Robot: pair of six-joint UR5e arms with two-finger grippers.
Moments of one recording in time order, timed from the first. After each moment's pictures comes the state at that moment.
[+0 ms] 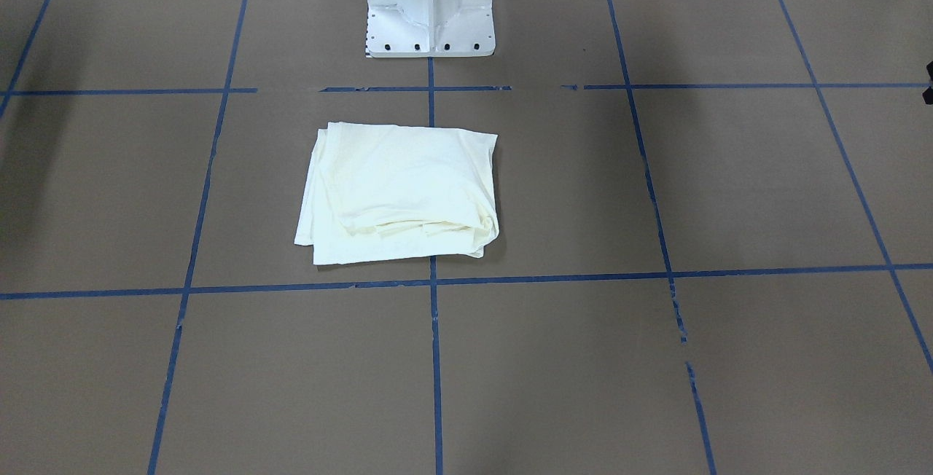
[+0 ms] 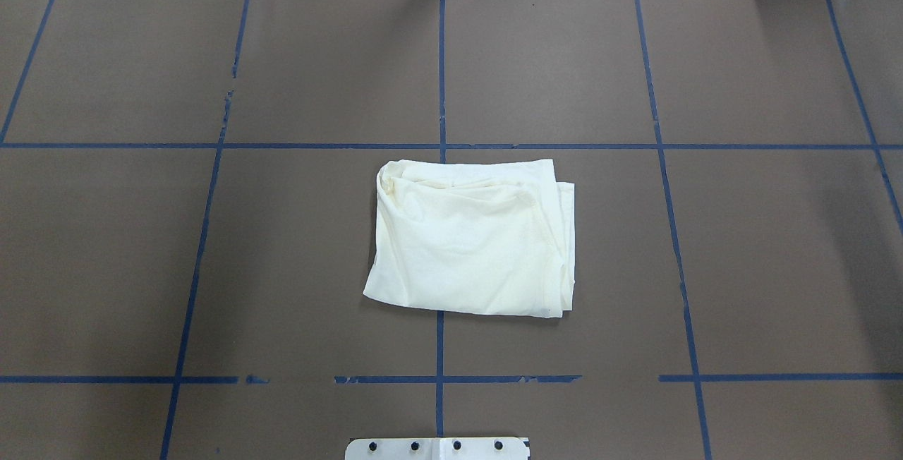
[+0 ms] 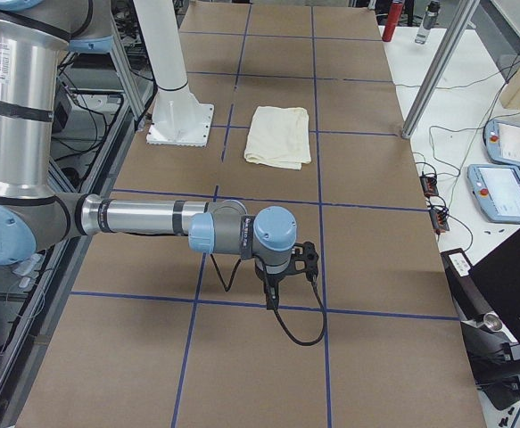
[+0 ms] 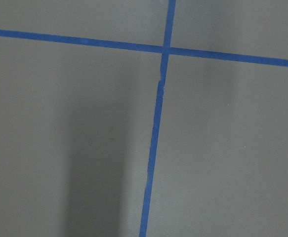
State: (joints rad) left arm -1.52 -1.36 -1.90 -1.63 -2.28 0.06; right arm 1.58 -1.74 1.75 -1.60 2.38 -0.12
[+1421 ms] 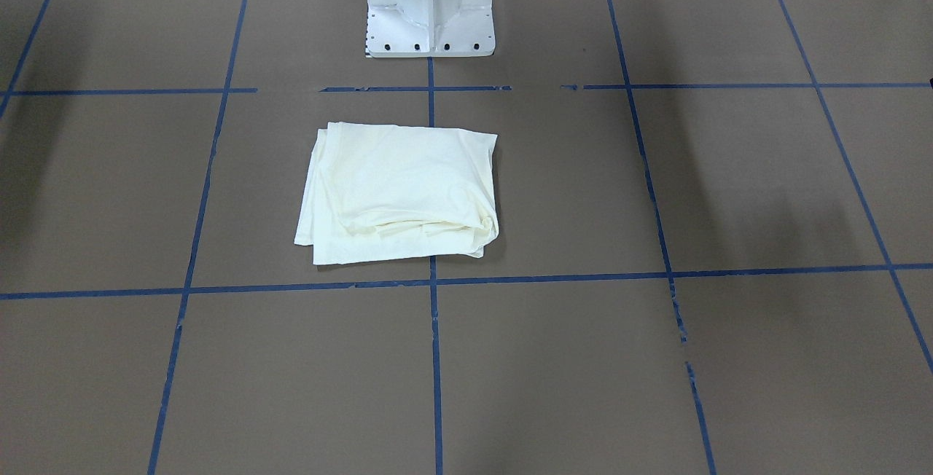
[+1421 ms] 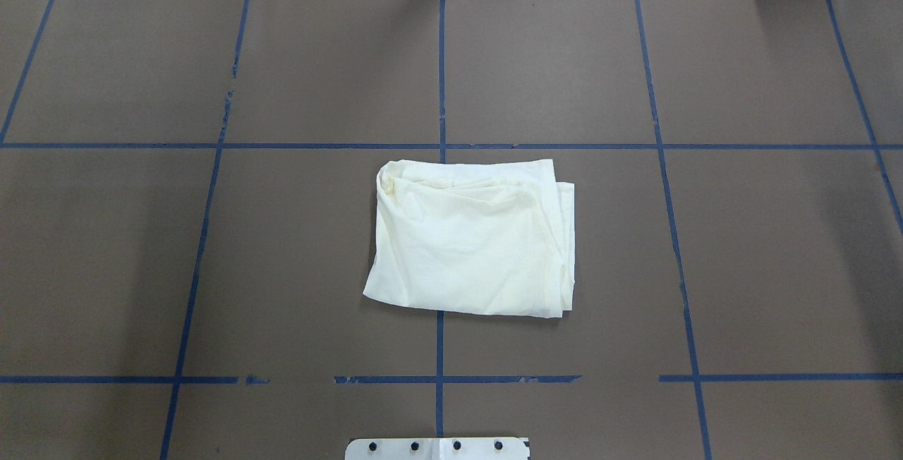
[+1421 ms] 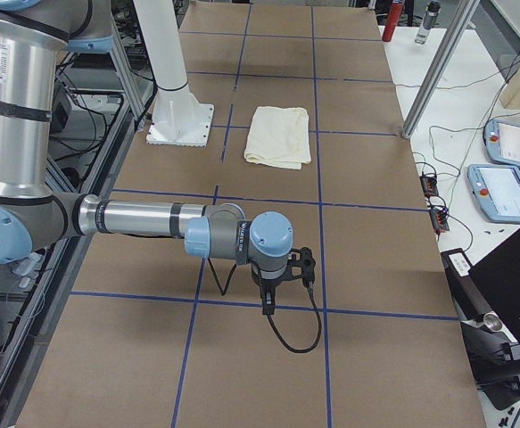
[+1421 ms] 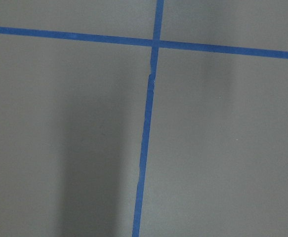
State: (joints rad) left arm -1.57 -1.32 -1.78 -1.60 -2.39 0.16; right arm 1.58 -1.75 1.74 -1.59 2.37 -0.12
